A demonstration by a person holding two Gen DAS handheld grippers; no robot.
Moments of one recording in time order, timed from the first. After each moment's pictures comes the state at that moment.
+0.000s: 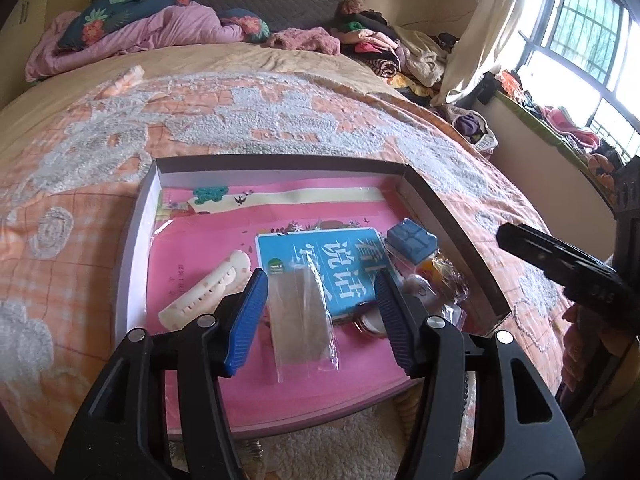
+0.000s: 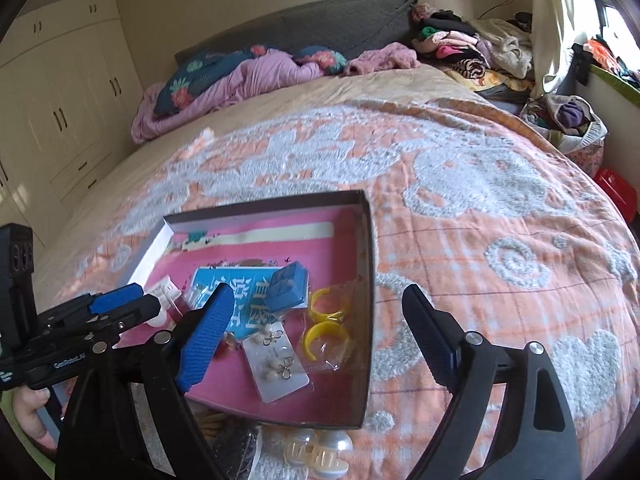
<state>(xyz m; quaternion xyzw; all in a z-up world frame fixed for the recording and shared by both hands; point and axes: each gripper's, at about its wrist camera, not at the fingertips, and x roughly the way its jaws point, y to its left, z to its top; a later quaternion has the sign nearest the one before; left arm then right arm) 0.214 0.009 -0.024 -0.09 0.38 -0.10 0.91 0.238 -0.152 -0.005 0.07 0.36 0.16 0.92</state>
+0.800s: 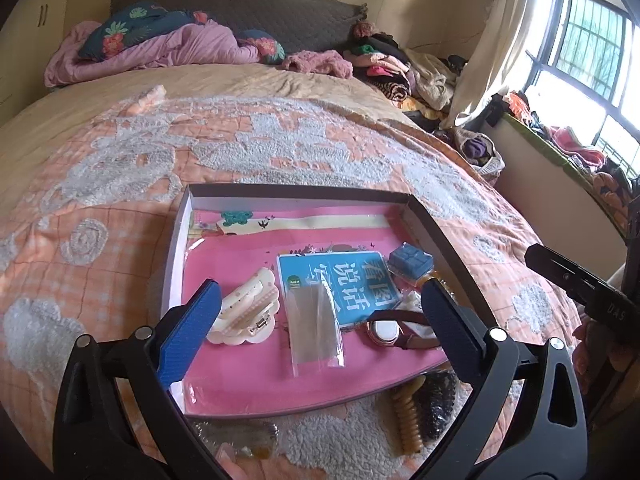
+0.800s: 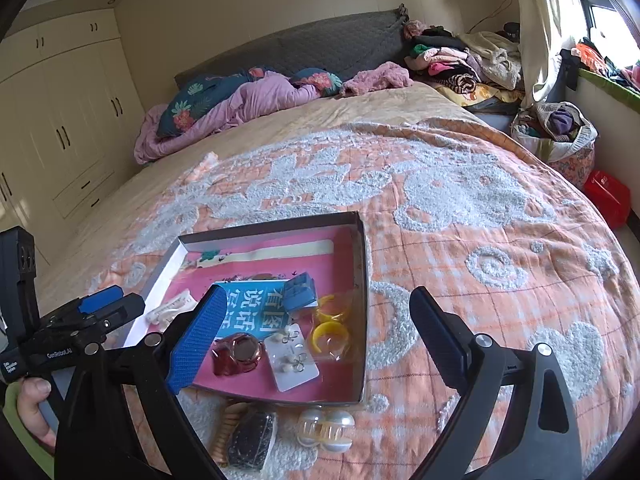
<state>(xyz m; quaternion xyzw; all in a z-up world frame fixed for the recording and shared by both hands) 0.191 0.021 0.007 -0.09 0.35 -0.07 0.93 0.207 -0.163 0.022 0.08 0.33 0.16 0.93</state>
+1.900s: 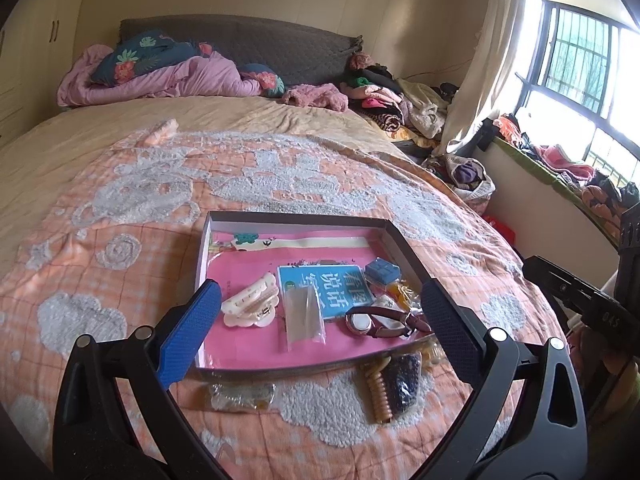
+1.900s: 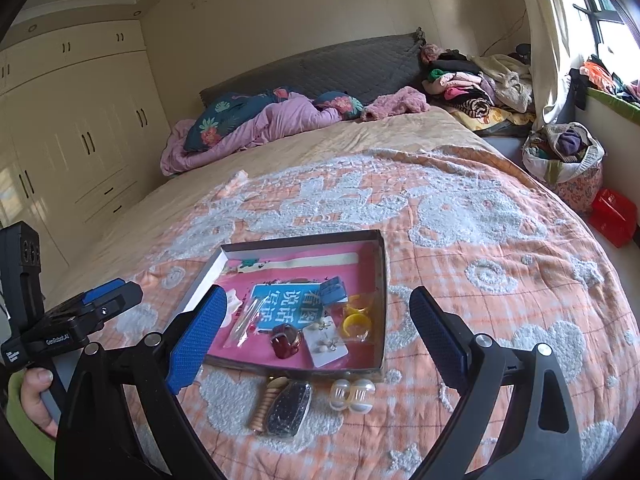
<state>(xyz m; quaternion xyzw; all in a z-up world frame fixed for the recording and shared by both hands) 0.128 0.022 0.051 -0.10 0.30 -0.07 0.95 0.144 -0.166 0.064 0.08 0.29 0.19 0.93</state>
